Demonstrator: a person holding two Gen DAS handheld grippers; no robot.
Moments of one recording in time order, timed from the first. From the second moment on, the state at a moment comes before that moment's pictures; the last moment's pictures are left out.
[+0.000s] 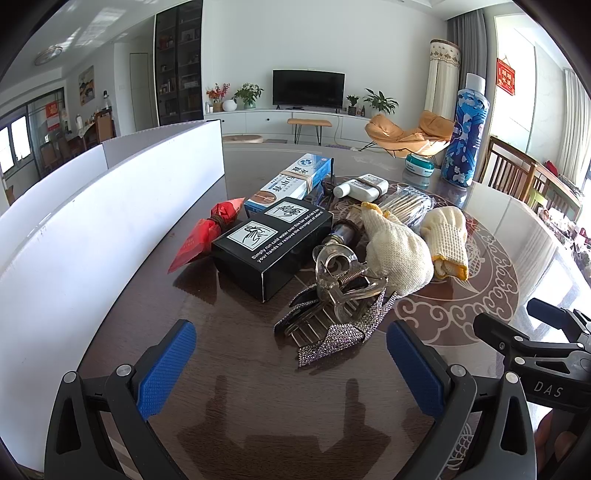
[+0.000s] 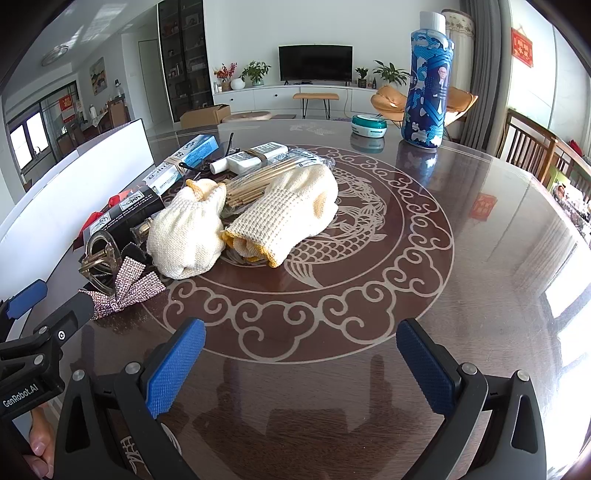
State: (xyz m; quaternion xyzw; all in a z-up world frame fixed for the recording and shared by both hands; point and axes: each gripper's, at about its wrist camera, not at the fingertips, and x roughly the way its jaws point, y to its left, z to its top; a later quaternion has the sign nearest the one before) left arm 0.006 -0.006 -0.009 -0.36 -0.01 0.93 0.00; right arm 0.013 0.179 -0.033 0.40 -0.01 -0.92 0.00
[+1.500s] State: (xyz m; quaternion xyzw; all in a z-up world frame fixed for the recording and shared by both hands) left arm -0.009 -0.008 -0.025 -0.43 0.01 0.90 0.02; right arm 0.009 0.188 -0.036 0.41 -0.03 -0.91 0.01
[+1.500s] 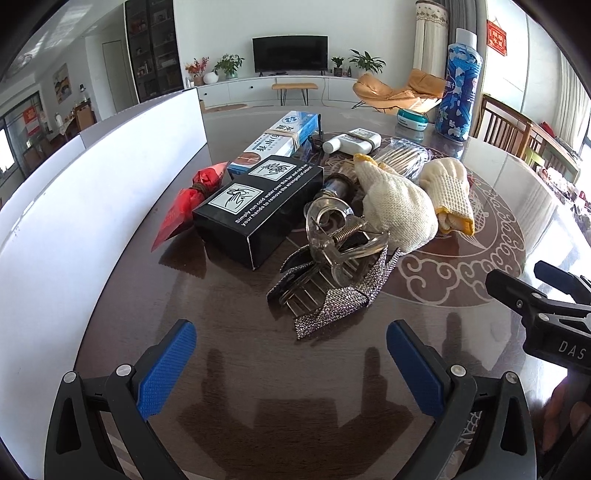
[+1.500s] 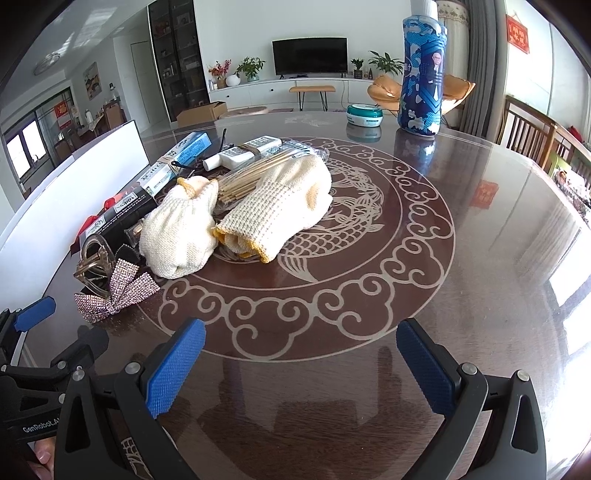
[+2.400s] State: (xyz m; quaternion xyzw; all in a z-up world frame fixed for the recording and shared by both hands) left arm -0.057 -0.005 -0.035 -0.49 0.07 0.86 0.13; right arm 0.007 0.193 -0.036 0.40 -0.05 -0.91 0.01
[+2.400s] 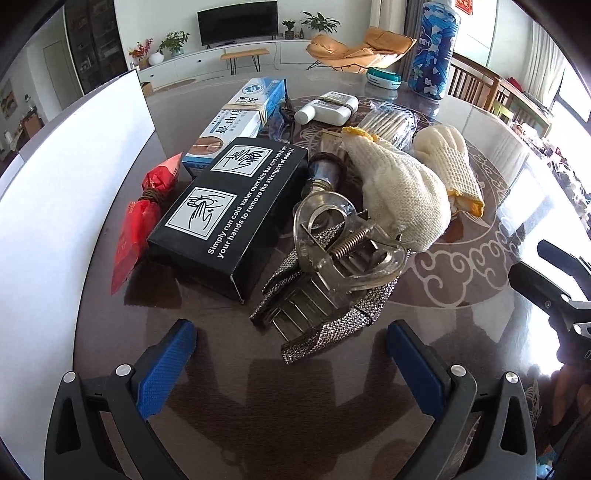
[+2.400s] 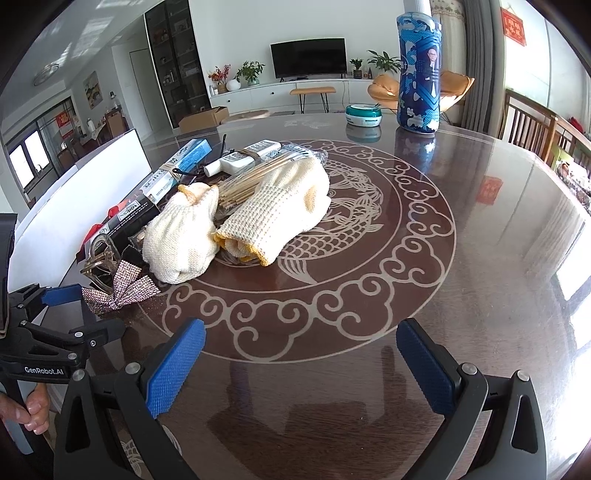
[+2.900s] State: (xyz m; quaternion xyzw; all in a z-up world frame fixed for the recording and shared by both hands) left arm -0.059 0.011 -0.026 -0.47 0.07 0.87 0.14; right arm 0.013 0.202 -0.033 0.39 -0.07 -0.92 0.01
